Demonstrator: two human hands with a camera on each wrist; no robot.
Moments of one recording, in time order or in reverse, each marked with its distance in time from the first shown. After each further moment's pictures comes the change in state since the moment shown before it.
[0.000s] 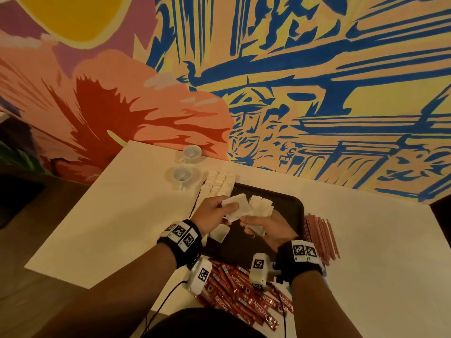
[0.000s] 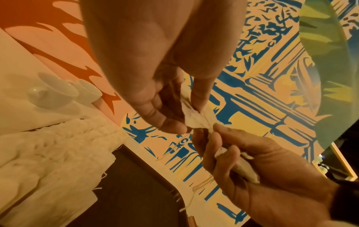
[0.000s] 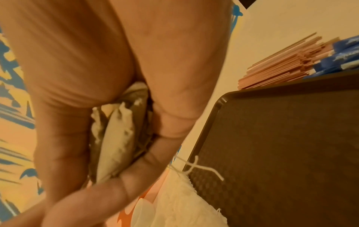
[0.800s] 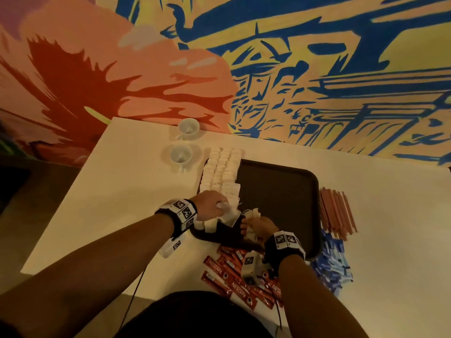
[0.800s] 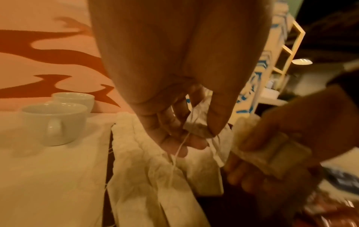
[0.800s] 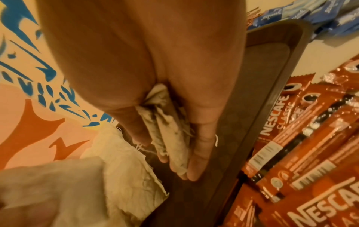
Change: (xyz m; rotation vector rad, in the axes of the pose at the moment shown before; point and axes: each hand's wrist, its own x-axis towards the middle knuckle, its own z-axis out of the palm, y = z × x) left_hand 0.072 -0.049 -0.071 1.048 -0.446 -0.031; right_hand 0.093 0.111 0.009 -0.089 0.349 0.579
